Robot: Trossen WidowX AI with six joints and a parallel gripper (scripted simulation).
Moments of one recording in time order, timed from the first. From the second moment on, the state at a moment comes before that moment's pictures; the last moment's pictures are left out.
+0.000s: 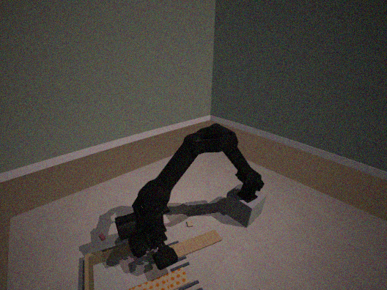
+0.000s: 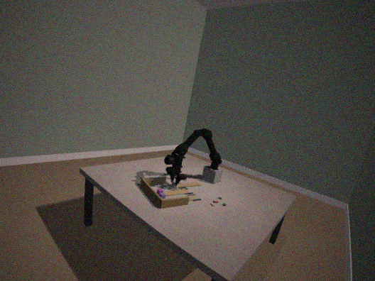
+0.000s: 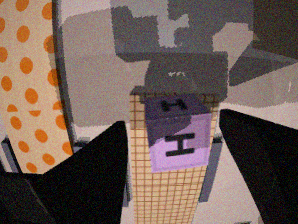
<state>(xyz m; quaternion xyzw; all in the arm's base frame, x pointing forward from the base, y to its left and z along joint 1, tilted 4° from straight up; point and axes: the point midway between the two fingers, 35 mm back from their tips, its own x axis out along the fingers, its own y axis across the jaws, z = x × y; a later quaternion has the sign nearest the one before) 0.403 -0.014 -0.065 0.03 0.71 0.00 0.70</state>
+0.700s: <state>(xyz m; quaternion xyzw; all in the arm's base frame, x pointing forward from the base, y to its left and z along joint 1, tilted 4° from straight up) 0.400 -0.014 -0.075 0.03 0.71 0.00 0.70</state>
